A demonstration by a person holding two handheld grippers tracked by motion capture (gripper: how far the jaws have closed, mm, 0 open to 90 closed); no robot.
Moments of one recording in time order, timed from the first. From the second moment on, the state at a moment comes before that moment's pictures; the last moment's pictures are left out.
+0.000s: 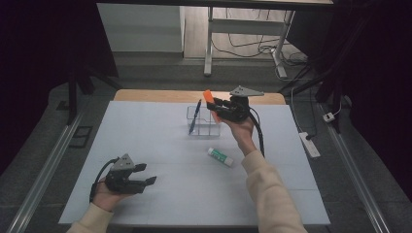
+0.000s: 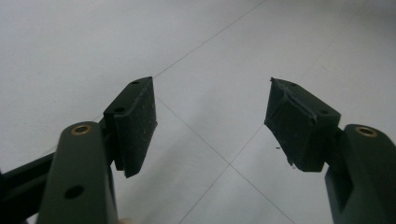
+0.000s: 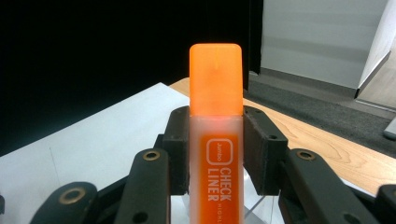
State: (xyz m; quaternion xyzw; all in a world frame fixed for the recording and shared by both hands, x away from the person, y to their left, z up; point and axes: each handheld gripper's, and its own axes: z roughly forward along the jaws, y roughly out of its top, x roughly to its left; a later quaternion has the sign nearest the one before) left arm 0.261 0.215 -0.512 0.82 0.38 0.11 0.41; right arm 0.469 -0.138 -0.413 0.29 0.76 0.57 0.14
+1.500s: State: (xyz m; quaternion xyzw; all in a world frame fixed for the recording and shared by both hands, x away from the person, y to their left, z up) left arm 0.261 0.218 -0.513 0.82 0.38 0.11 0.41; right arm 0.510 -0.108 -0.443 0.30 0.75 0.57 0.14
